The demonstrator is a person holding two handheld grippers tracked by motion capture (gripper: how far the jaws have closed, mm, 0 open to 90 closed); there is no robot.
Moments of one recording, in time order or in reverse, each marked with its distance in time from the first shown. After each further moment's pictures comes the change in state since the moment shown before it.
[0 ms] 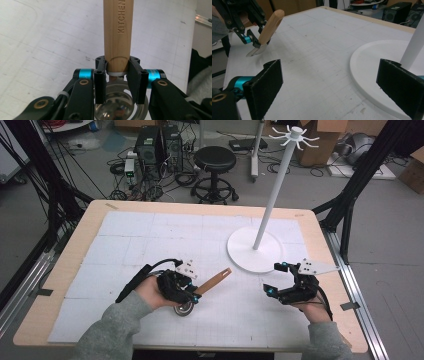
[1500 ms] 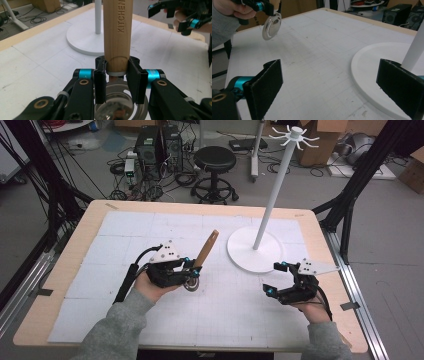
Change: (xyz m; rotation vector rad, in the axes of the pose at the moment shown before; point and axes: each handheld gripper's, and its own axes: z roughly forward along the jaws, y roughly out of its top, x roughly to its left) left arm 0.012 -0.001 -0.028 -0.458 0.183 -0.109; right arm 0.002 0.002 0.000 -0.008 0.002 -0.009
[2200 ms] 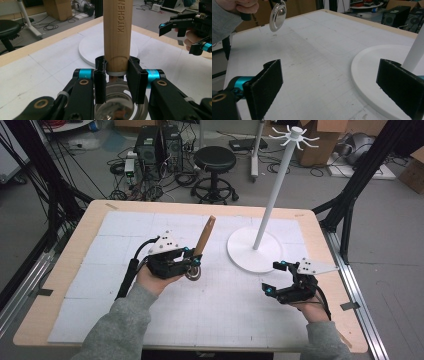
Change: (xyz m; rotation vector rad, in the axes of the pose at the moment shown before) left arm 0.006 0.016 0.003 -0.063 0.069 -0.040; right arm 0.002 0.002 0.002 -0.012 -0.005 -0.005
